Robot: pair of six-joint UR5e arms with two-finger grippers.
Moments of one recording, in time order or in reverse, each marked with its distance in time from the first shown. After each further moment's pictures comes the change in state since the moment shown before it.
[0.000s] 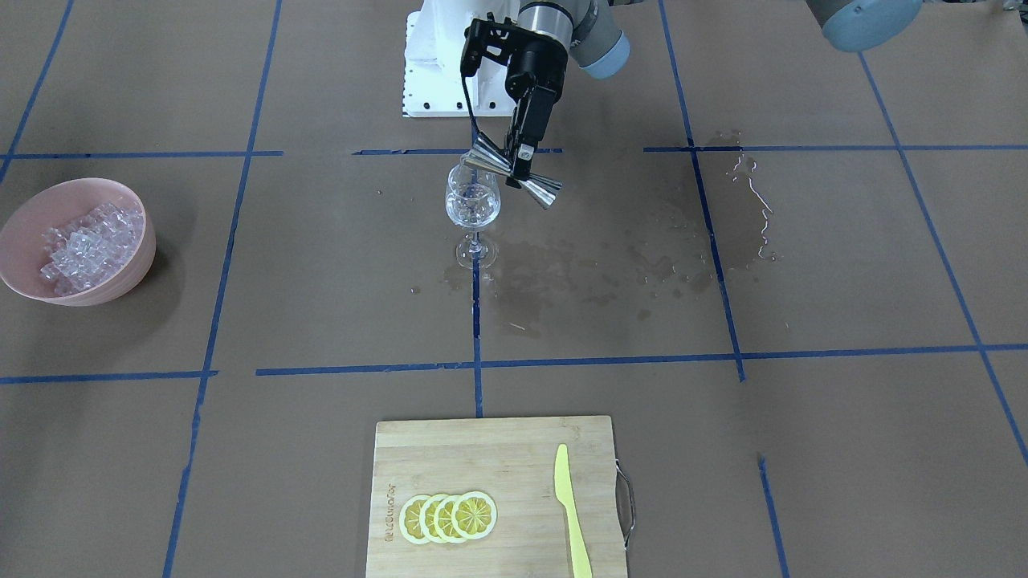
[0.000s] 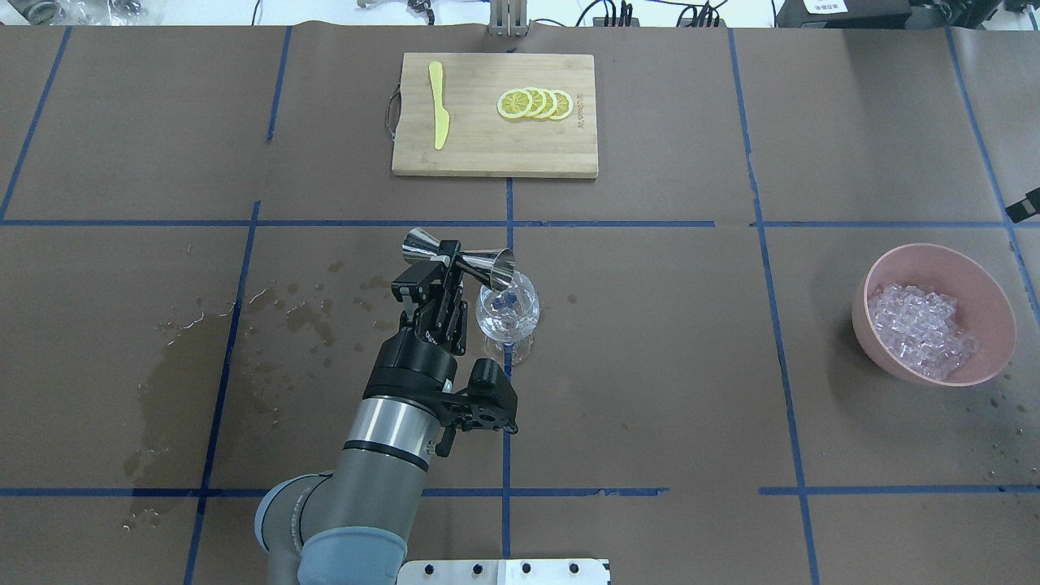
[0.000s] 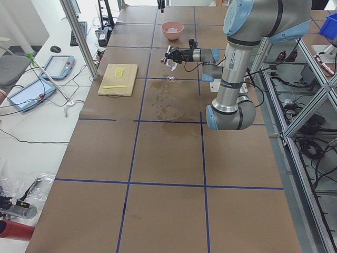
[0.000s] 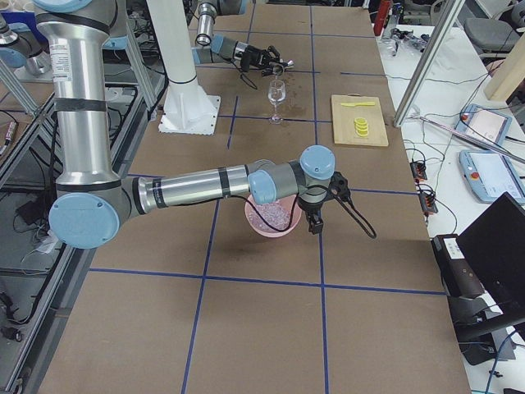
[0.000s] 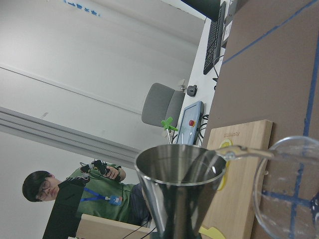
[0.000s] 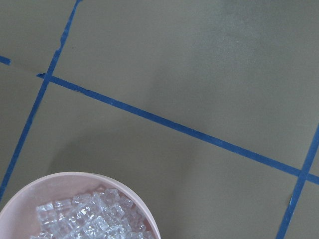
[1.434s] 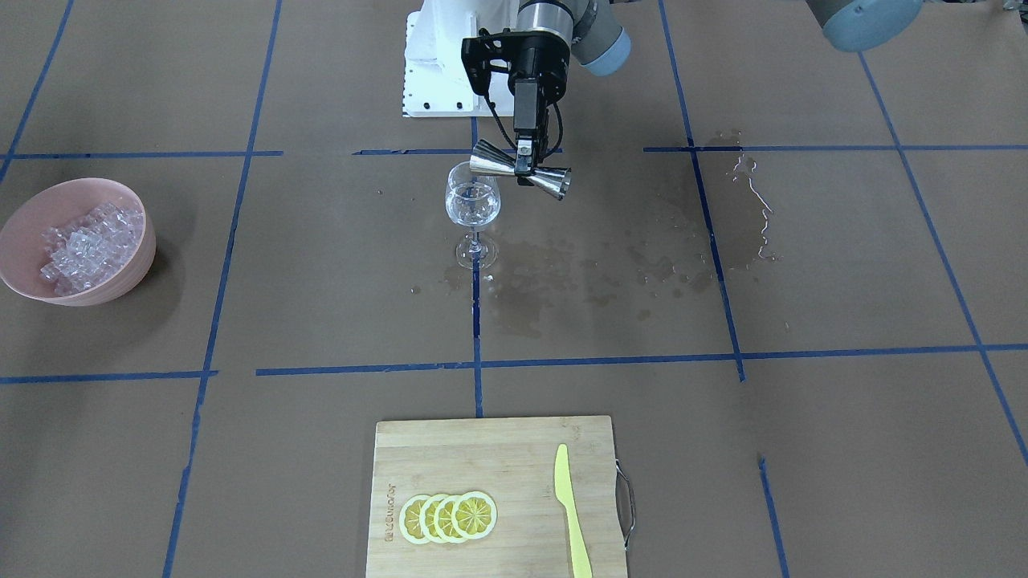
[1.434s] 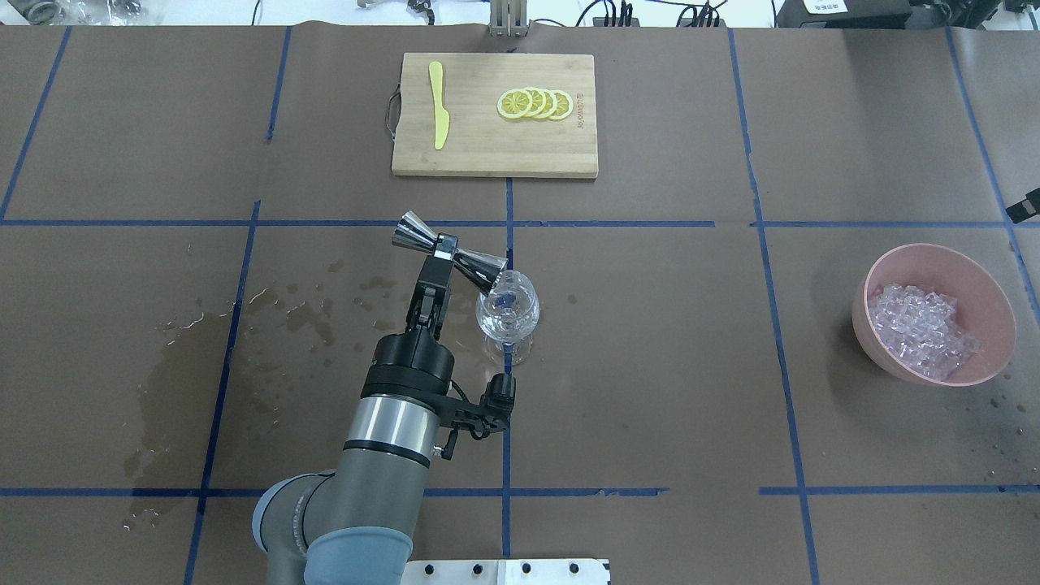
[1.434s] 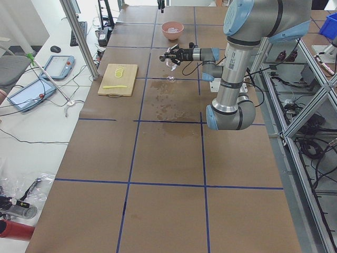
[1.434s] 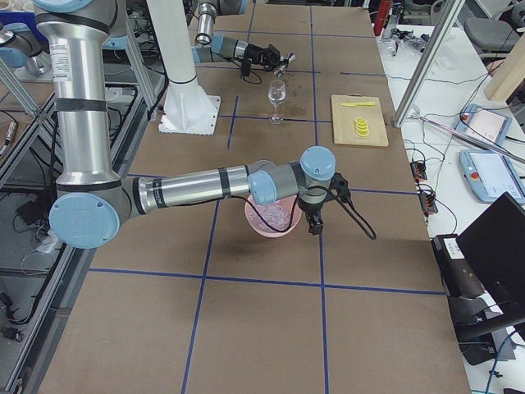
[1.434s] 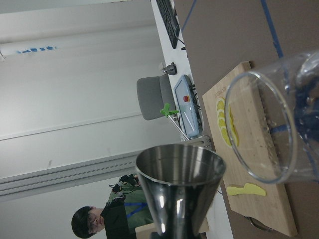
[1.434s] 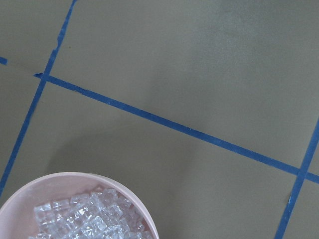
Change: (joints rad) left arm -0.003 0.006 -0.018 0.010 0.049 0.367; right arm 0.000 0.003 -0.005 -0.001 -0.001 0.002
